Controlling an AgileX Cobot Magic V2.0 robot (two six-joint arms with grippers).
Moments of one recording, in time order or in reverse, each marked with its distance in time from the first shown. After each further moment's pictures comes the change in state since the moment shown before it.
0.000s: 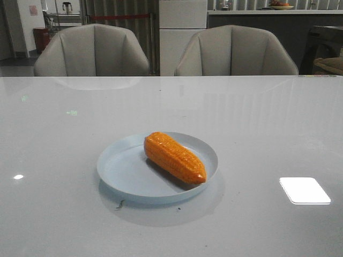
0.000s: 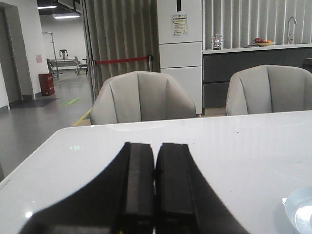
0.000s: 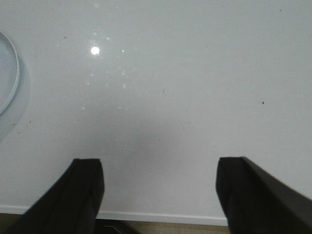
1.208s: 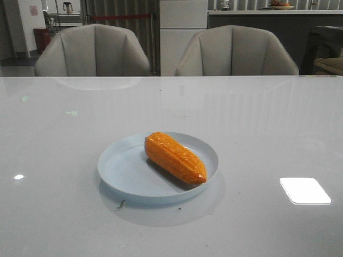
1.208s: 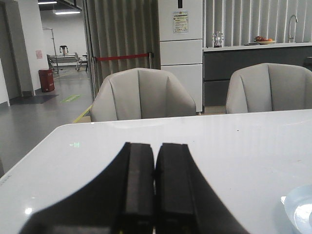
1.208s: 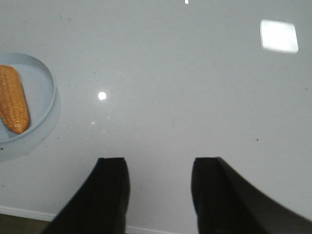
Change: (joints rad) left arm 0.000 0.000 0.000 -0.006 0.006 0.000; right arm 0.100 -0.263 0.000 -0.022 0.023 0.000
